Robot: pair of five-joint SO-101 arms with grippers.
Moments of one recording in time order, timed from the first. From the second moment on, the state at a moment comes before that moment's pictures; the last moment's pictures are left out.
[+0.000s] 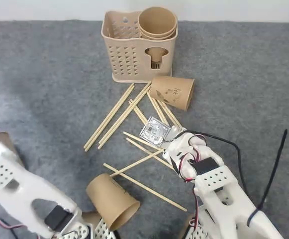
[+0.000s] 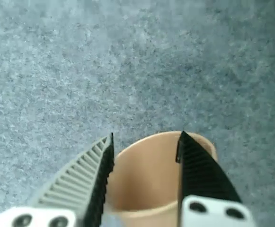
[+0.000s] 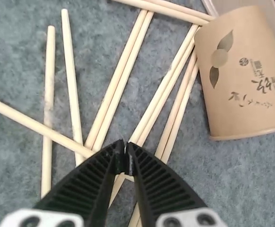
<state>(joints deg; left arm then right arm) -58.9 50.5 -52.7 98.4 -30.0 -26.5 -43.8 76.6 23.6 37.9</state>
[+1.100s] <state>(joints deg) -59.9 14.3 -13.1 98.4 -35.0 -26.5 -43.8 76.6 23.6 37.9</state>
